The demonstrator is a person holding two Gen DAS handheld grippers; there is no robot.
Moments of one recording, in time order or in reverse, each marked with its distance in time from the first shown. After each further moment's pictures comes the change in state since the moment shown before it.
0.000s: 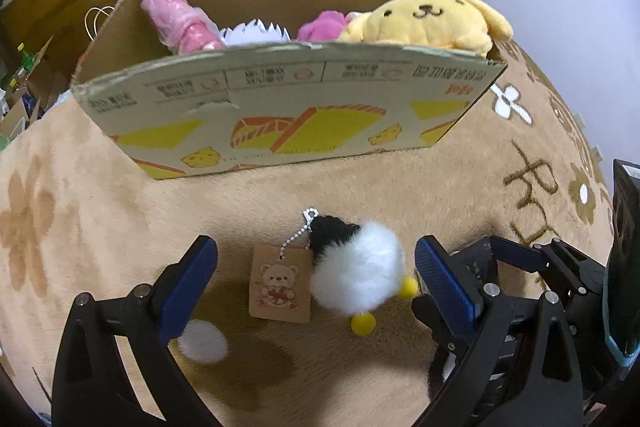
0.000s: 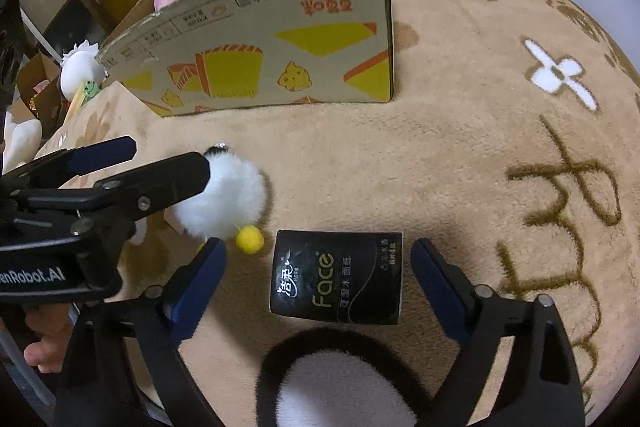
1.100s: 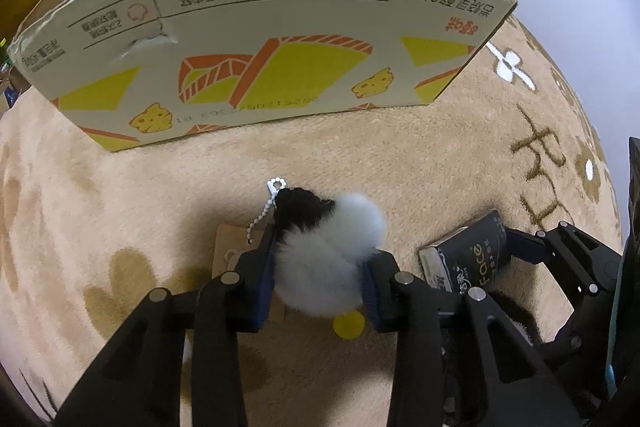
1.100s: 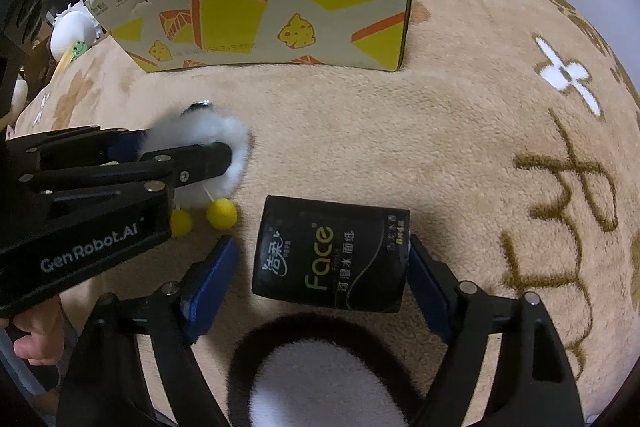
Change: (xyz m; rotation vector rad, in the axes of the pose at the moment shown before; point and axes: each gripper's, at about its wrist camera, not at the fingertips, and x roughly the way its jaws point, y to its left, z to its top) left arm 0.039 -0.021 -0.012 0.023 0.084 -0.021; right arm 0.025 0.016 -0.007 -0.086 0.066 -0.076
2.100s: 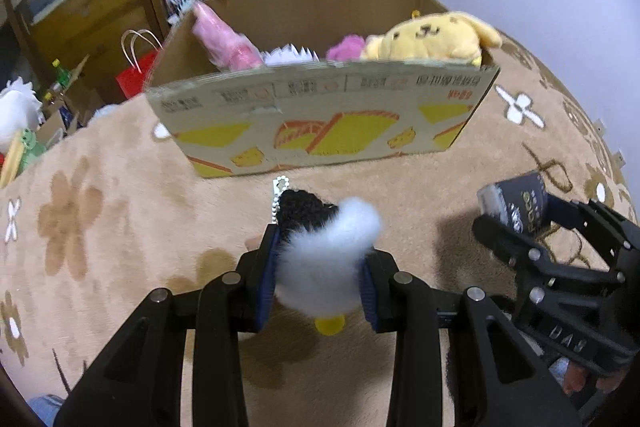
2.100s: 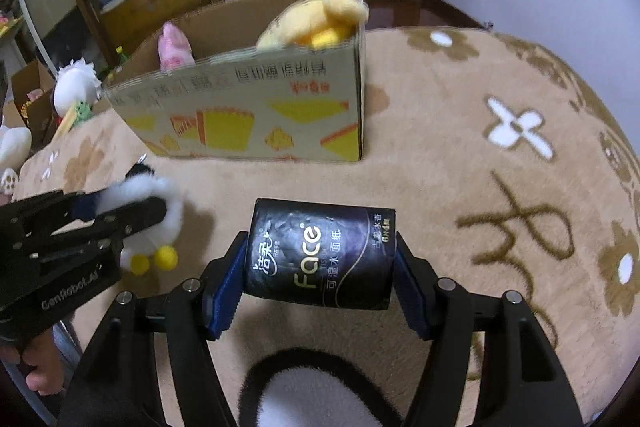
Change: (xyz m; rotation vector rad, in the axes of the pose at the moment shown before) left arm -0.085 0.021 -0.024 -0.018 -0.198 0.162; right arm -0.065 -0.022 0.007 0.061 -0.257 -0.022
